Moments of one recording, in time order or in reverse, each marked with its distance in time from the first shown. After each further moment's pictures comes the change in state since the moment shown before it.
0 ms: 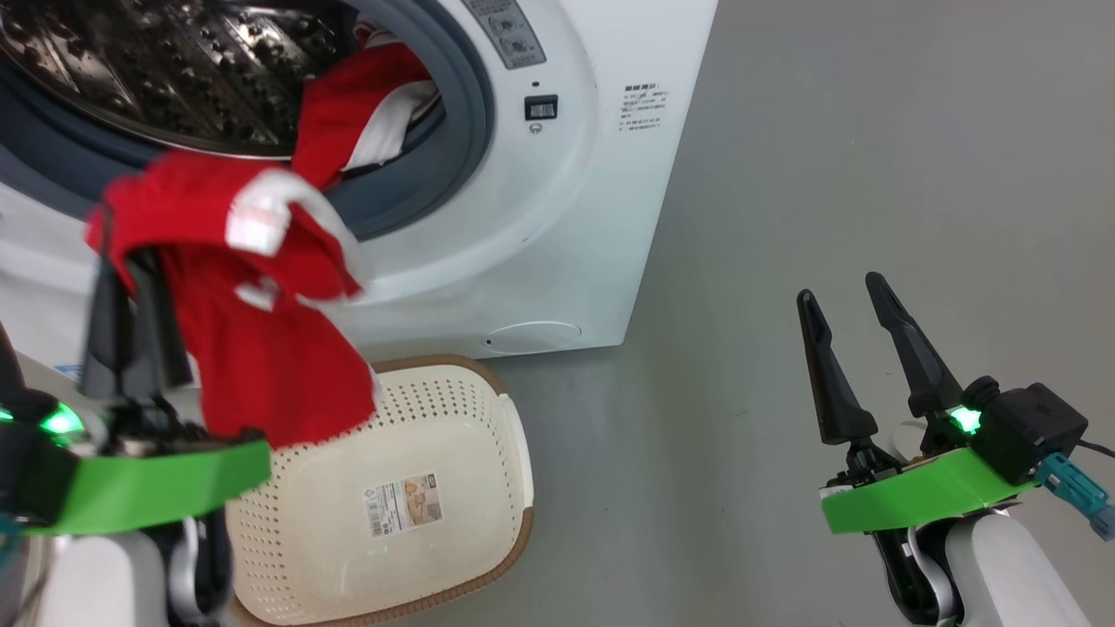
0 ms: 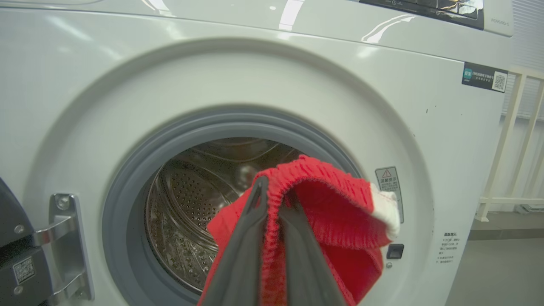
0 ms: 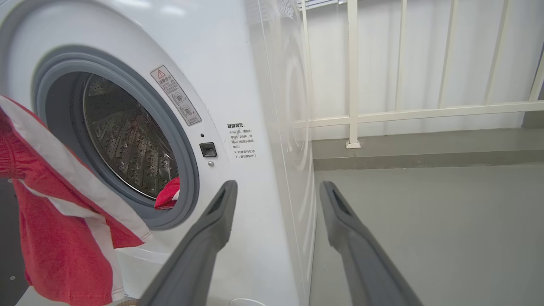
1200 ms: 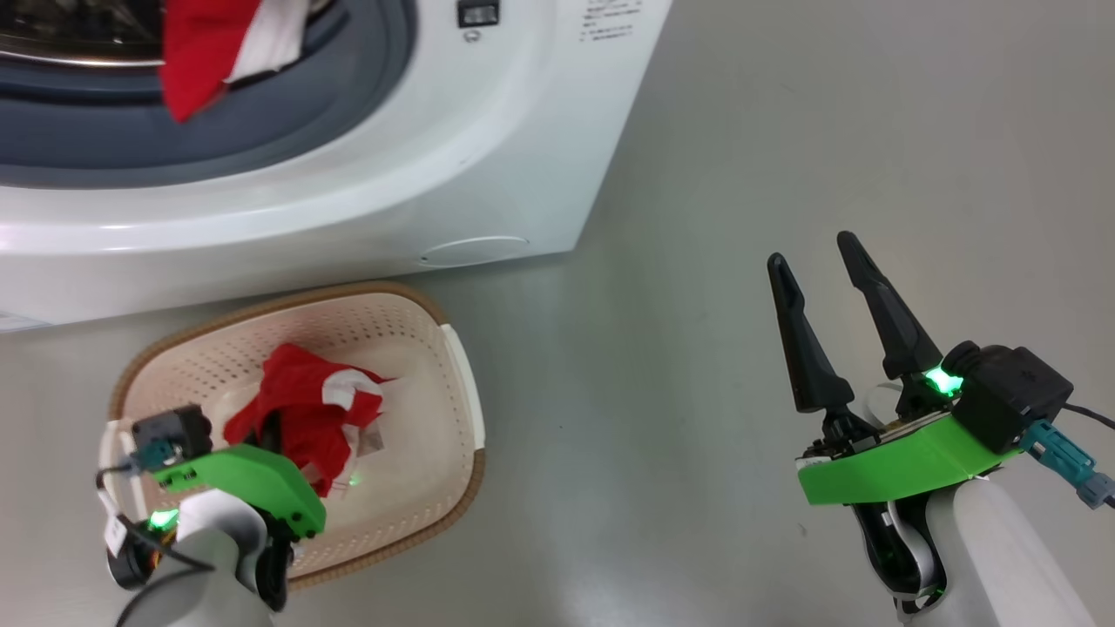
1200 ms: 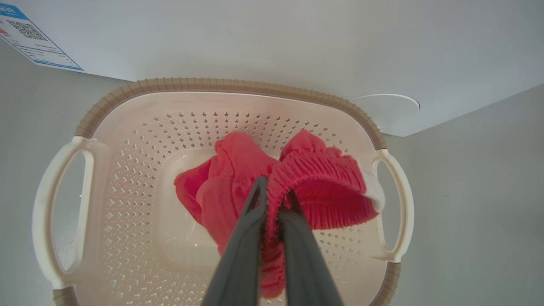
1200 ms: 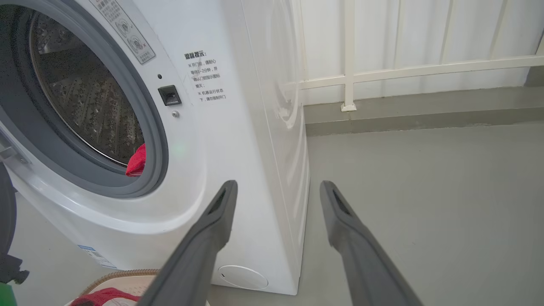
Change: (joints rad) left arm -0.344 0.015 -0.115 1.274 -0.203 -0.037 0.037; right arm -0.076 0.001 0.053 -0.005 0.018 0.000 0.000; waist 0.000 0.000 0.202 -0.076
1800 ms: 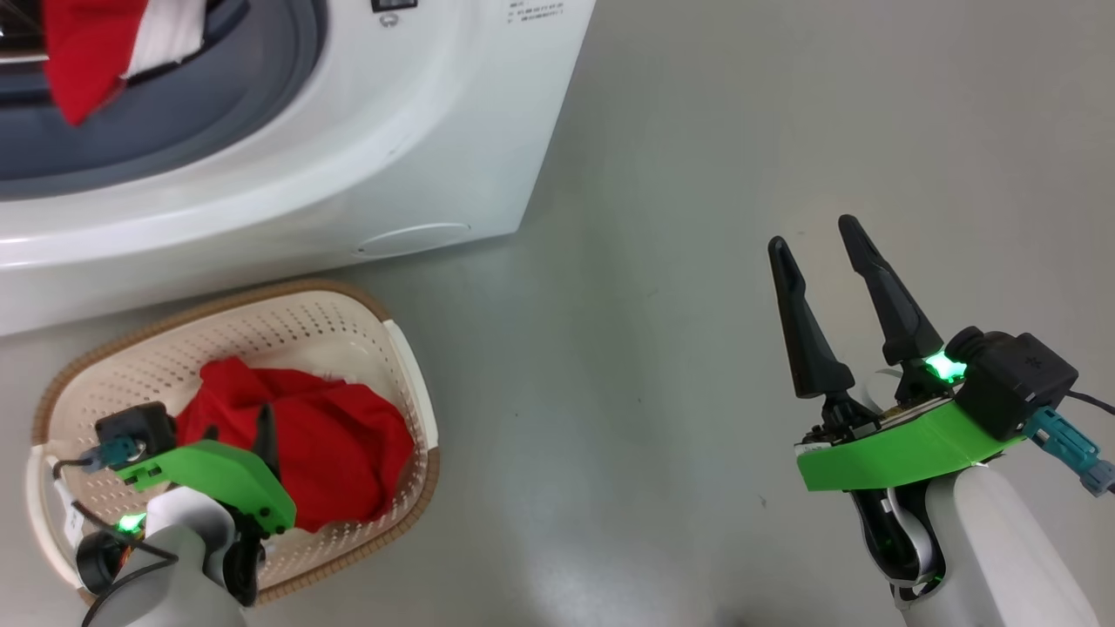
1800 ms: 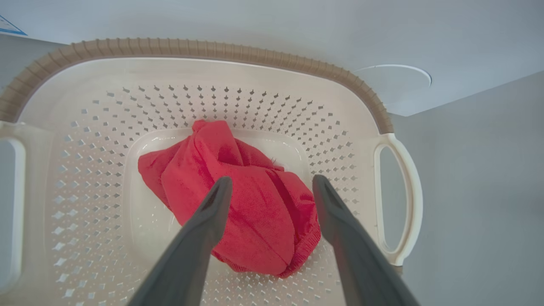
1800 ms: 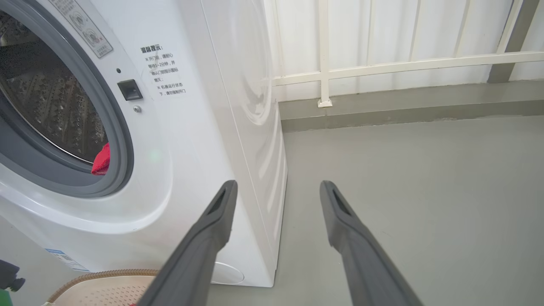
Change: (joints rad) left arm -0.038 0.044 0.007 0.060 -0.047 -0.016 0.077; right arm -0.026 0.007 -0.002 0.004 0.007 0.000 0.000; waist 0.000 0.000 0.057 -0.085
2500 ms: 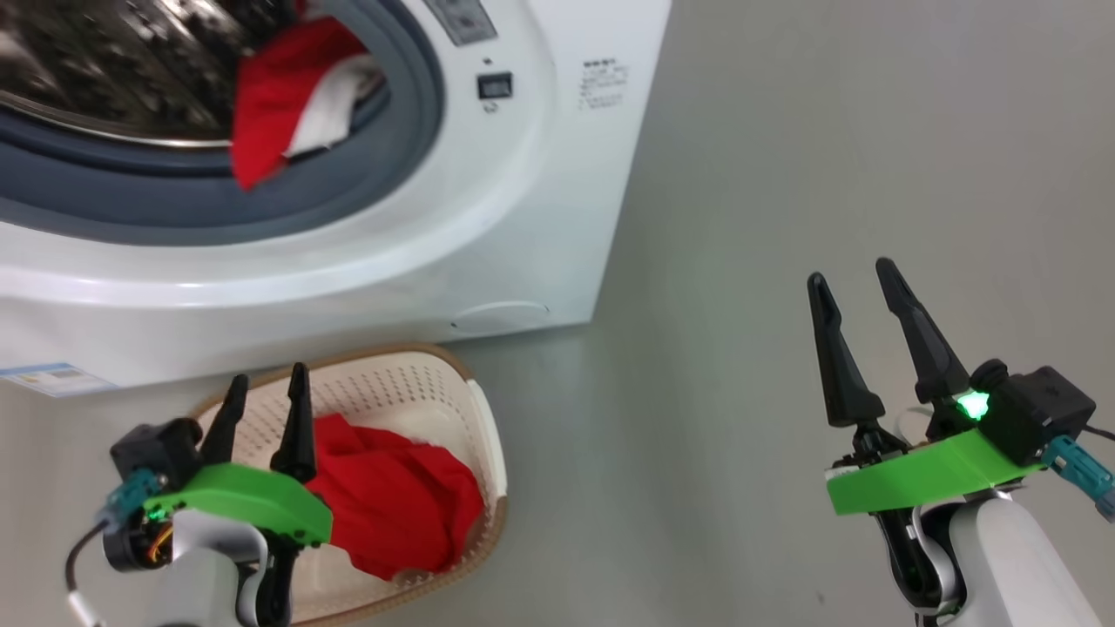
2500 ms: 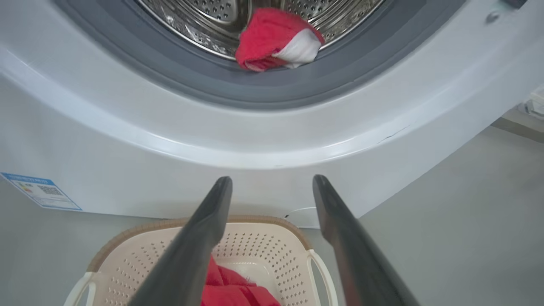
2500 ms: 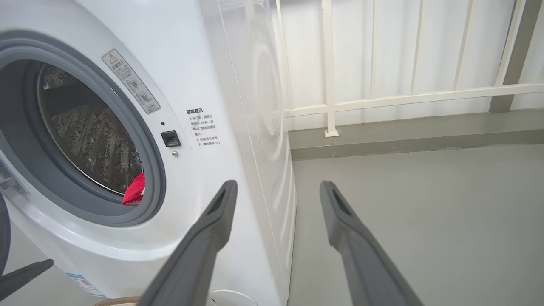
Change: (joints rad) left arm 0.251 -0.052 0.026 -0.527 0.078 -0.019 -0.107; right arm 0.063 0.002 -0.072 0.035 -0.012 0.000 0.000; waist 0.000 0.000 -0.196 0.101
